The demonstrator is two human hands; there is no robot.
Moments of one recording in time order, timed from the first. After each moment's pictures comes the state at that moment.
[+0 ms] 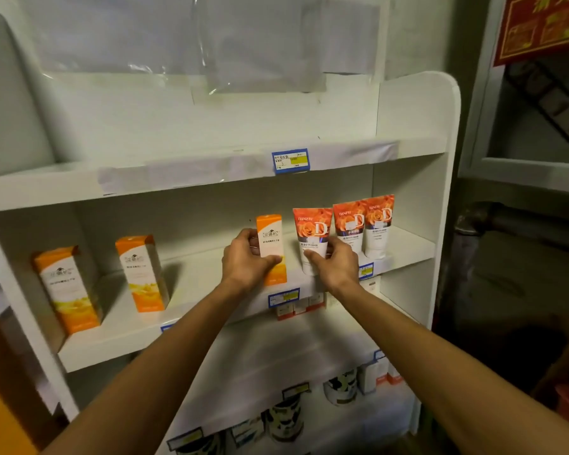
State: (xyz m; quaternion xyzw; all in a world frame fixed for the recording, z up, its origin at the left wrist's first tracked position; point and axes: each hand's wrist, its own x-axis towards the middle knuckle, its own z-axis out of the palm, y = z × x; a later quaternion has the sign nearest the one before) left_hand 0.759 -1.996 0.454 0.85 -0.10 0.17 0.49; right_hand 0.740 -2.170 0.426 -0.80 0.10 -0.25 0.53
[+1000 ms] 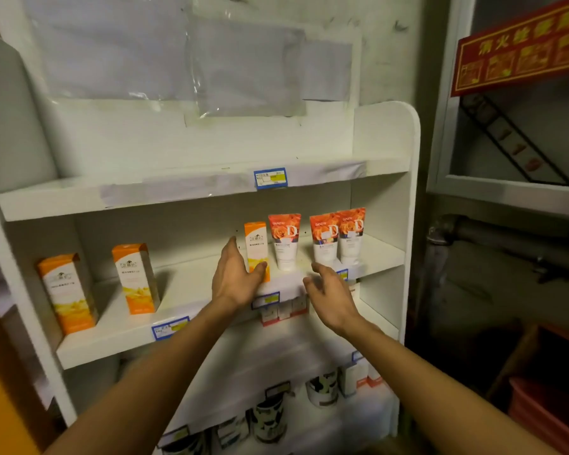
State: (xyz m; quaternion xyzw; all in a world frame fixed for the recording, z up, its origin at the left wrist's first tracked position) left_hand 0.712 -2.005 0.457 0.89 -0.09 0.20 0.39; right_hand 0.669 -2.194 0.407 -0.88 0.02 -0.21 0.44
